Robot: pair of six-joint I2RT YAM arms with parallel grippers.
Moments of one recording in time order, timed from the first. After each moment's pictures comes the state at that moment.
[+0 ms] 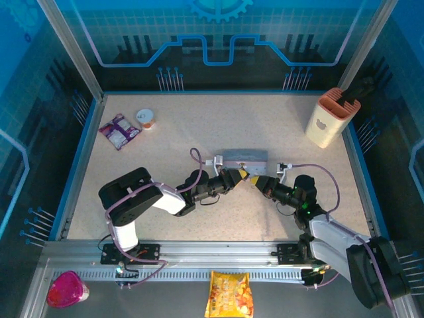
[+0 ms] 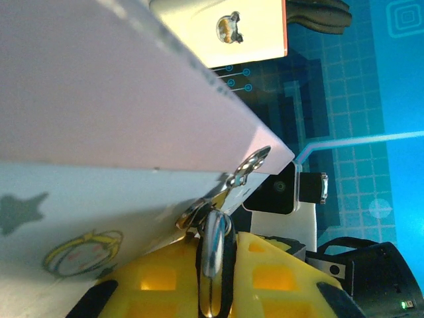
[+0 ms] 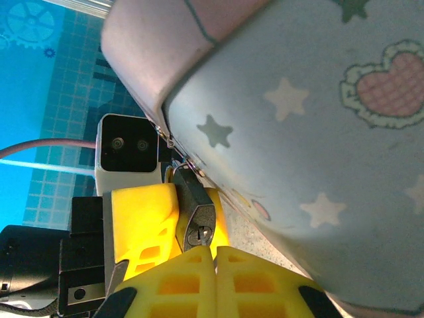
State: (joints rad) left arm -0.88 1.81 0.59 1.14 0.19 -1.36; right arm 0.28 0.94 0.09 0.61 -0.63 1.12
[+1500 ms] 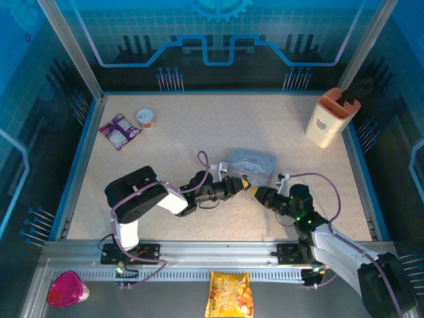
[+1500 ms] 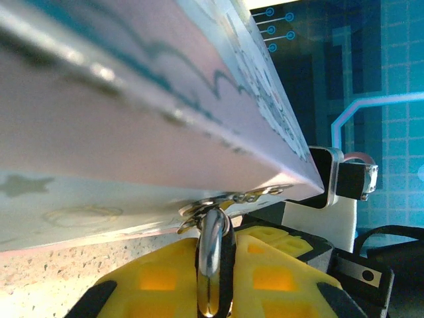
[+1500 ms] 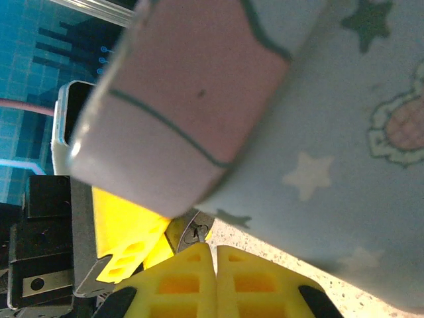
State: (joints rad) left arm -0.89 1.87 0.60 1.05 0.31 -1.32; right arm 0.41 0.78 0.02 0.39 -0.44 1.03
